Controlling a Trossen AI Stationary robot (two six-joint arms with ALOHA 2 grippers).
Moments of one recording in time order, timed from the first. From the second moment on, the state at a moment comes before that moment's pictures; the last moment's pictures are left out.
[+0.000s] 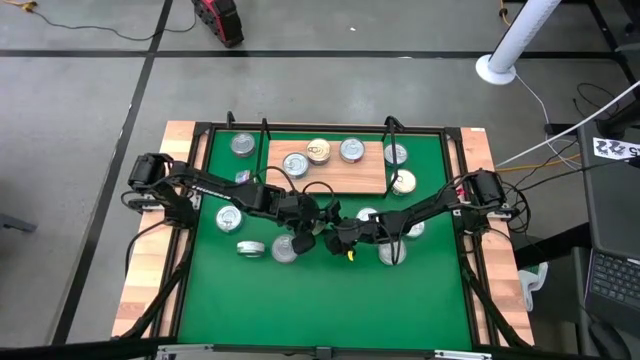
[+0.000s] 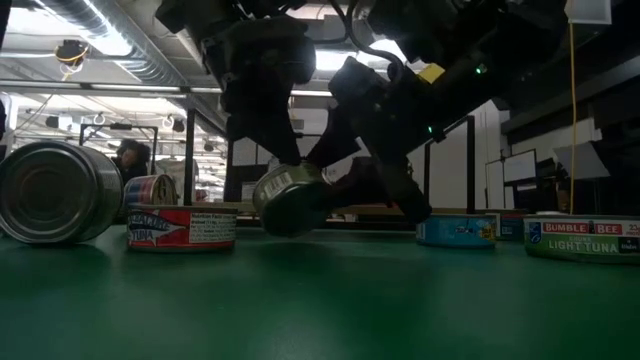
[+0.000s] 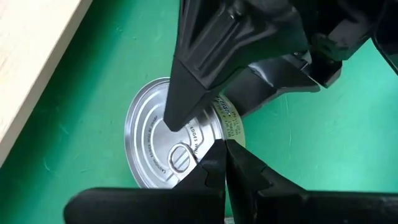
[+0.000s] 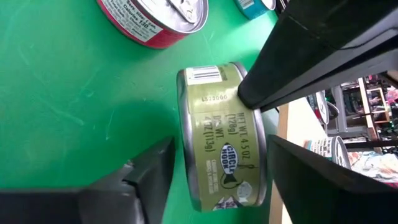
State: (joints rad) left arm -0.08 1.67 1.09 -0.40 -0.09 -0.46; right arm 0.20 1.90 0.95 0.36 0.43 -0.76
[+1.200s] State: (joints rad) left arm -0.05 1.46 1.10 -0.64 -0.07 -0.28; right arm 0.19 1.87 1.01 0.36 0.72 -0.93
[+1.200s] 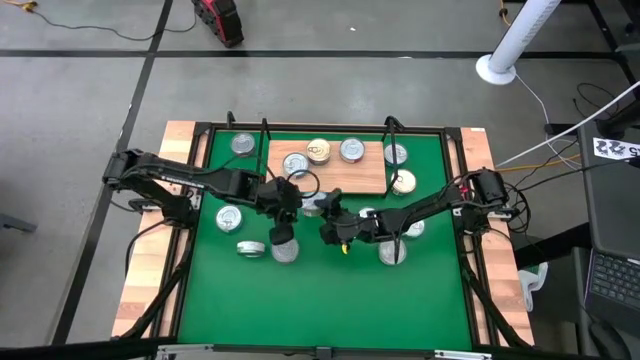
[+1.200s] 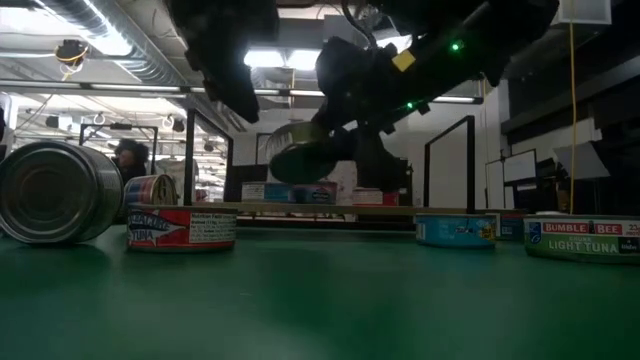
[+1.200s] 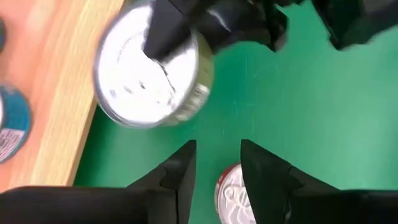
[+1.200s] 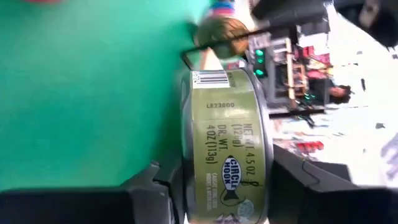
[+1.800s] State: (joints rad) left arm -0.05 1.44 1.10 -0.64 -0.12 -0.28; right arm -0.04 1.87 1.02 0.24 0.57 -0.94
